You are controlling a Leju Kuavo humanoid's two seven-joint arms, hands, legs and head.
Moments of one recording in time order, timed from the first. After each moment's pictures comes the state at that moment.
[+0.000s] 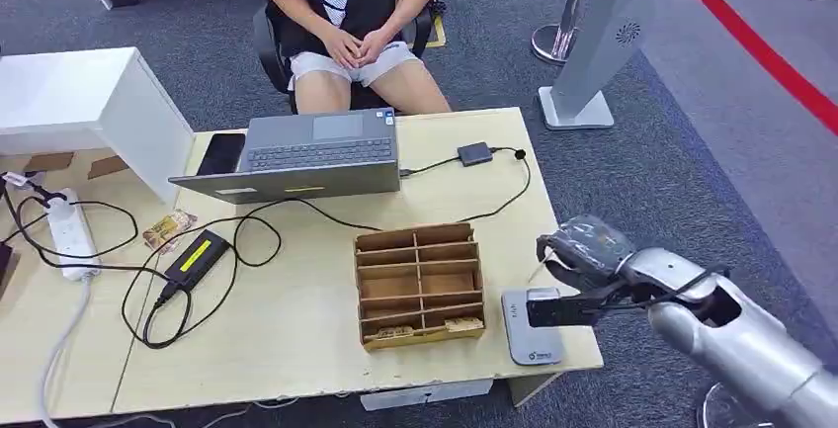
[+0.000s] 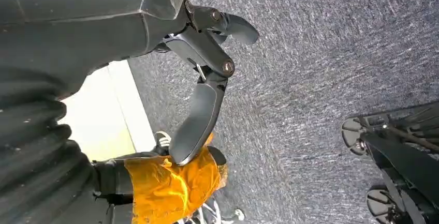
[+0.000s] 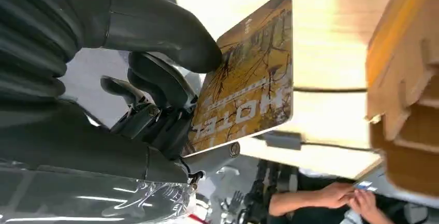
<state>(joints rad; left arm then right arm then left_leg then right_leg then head) -0.05 0.01 0.57 -0.22 -0.82 -0.02 0.19 -0.46 -0.64 0.75 -1.49 0.64 0.26 -0.13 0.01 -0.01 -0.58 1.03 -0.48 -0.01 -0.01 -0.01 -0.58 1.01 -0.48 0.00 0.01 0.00</state>
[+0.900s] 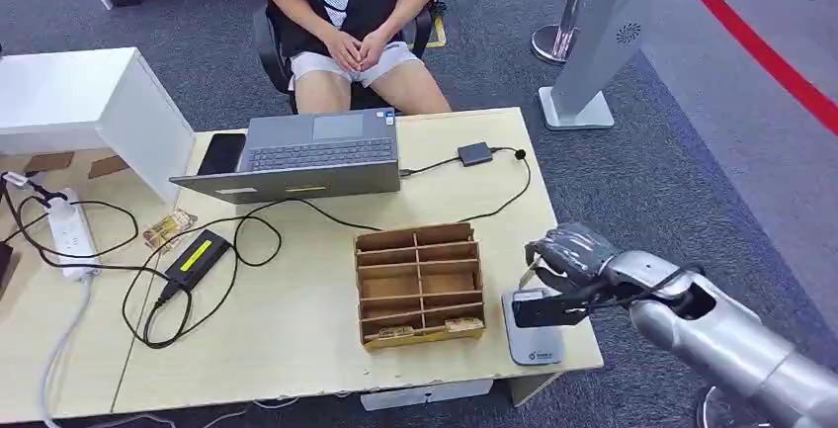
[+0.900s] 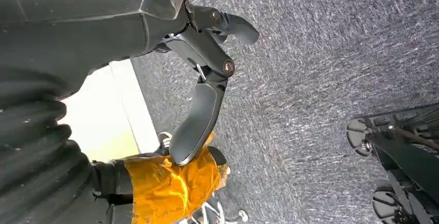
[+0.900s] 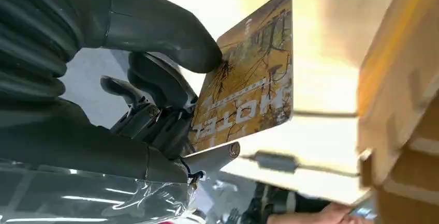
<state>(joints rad) -0.05 0.02 0.59 -0.22 -0.84 -0.03 0.20 -0.56 -0.64 0.90 -1.41 0.56 0.21 -0.08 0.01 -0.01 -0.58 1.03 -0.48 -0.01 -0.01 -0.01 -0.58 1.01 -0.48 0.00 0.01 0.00</state>
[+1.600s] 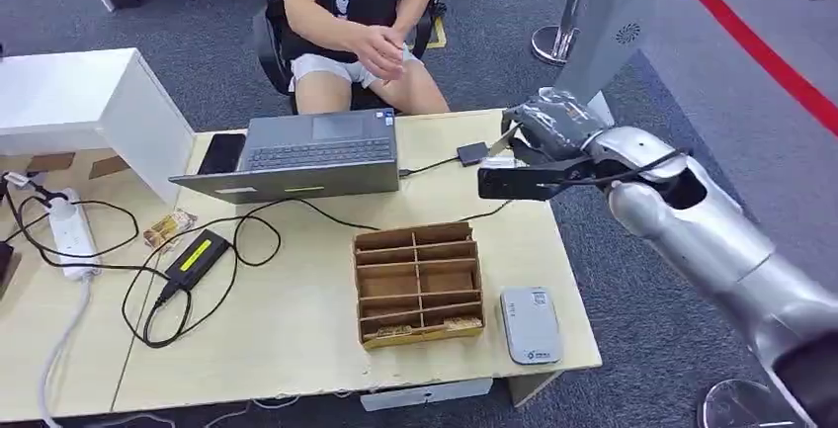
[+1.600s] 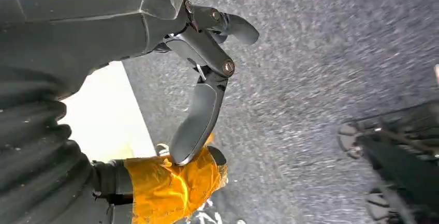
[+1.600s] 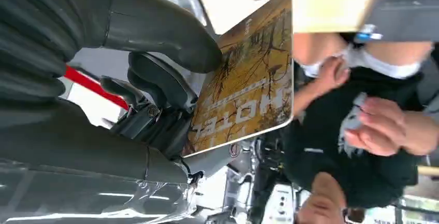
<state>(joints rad) -0.08 0.01 0.60 -0.22 -0.91 -0.04 0.20 -0.93 -0.44 0.84 -1.33 0.57 0.31 0.02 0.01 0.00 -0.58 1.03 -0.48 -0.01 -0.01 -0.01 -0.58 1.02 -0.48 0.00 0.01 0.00</state>
